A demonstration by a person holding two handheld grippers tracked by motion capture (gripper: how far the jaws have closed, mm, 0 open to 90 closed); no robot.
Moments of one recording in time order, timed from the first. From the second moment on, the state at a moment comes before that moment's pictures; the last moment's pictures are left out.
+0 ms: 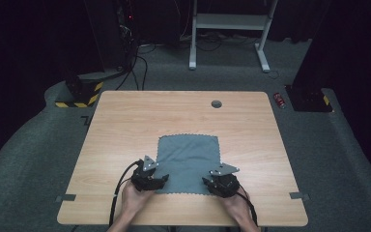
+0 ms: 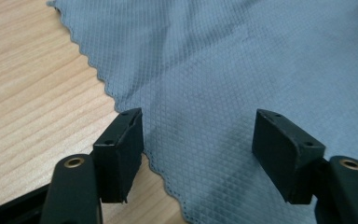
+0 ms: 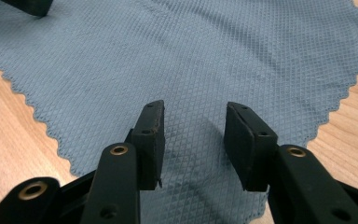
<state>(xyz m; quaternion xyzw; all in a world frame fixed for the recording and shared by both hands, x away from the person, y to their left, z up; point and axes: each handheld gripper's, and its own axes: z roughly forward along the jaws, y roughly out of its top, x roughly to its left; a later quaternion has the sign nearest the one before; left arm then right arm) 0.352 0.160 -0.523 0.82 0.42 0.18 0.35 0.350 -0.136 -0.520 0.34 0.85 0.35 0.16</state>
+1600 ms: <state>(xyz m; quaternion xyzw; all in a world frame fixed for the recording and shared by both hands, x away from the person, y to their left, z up) 0.448 0.198 -0.504 0.76 0.53 0.17 0.33 0.341 0.023 -0.518 0.18 0.91 0.37 0.10</state>
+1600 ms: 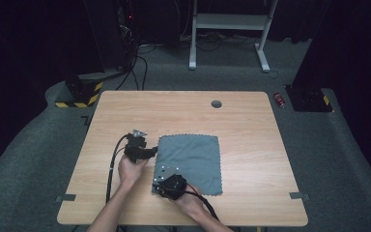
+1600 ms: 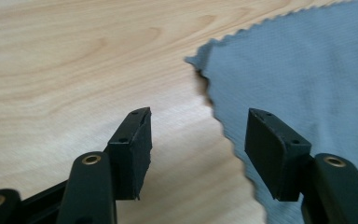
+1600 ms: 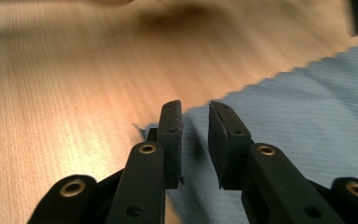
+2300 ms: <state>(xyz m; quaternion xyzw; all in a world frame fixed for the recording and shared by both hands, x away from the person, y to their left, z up) 0.500 0.176 -0.509 0.76 0.55 0.18 0.31 0.323 0.025 -0.522 0.17 0.90 0.38 0.11</state>
